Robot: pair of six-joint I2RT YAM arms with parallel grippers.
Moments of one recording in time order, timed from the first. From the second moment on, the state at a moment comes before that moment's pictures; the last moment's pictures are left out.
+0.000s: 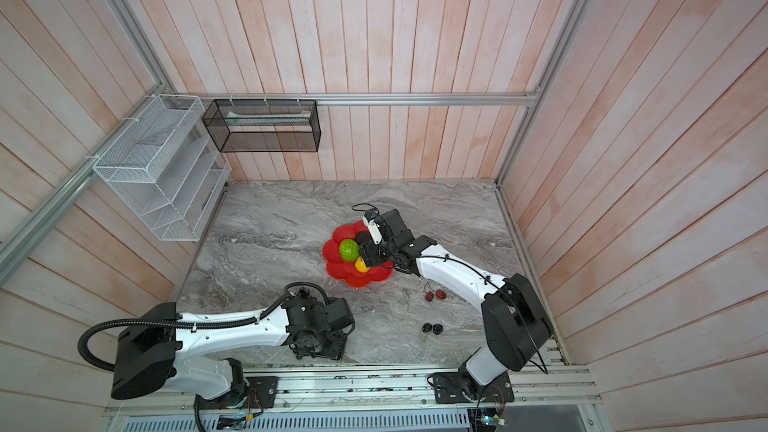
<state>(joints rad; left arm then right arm) -1.18 1.44 0.83 -0.80 0.06 -0.97 0.68 1.56 1.09 -0.32 -0.06 0.15</state>
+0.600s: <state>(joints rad) -1.14 1.47 0.81 -0.72 0.06 -0.95 0.68 1.55 1.06 -0.31 -0.06 0.16</state>
